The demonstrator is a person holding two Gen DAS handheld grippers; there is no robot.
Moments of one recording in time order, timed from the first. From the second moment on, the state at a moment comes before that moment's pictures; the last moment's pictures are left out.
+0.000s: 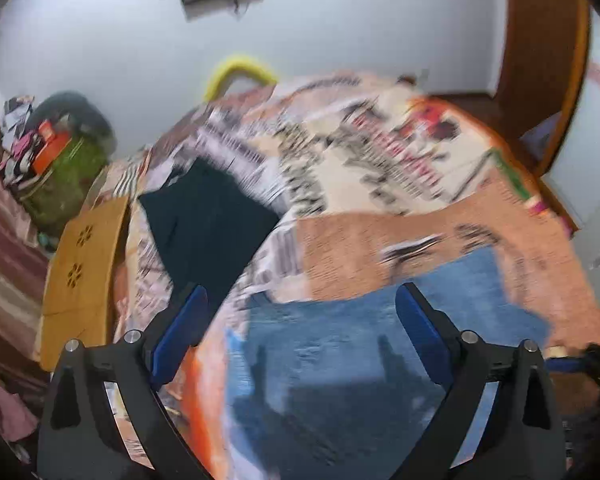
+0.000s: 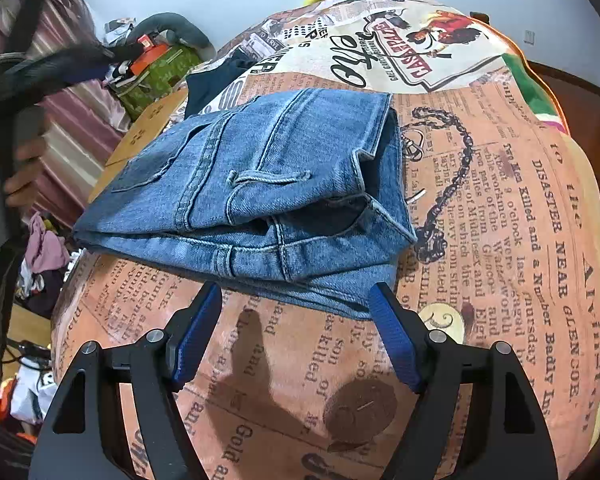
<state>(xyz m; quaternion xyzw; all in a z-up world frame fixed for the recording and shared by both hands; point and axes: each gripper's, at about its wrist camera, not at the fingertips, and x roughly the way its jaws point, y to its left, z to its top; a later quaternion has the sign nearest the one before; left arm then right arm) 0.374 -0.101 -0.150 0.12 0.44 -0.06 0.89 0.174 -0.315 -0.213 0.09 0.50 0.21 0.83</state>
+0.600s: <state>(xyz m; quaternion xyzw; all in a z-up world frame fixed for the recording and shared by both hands) 0.428 -0.021 -0.278 0.17 0.55 0.00 0.81 0.202 -0.288 -0.212 0.03 0.51 0.20 0.84</state>
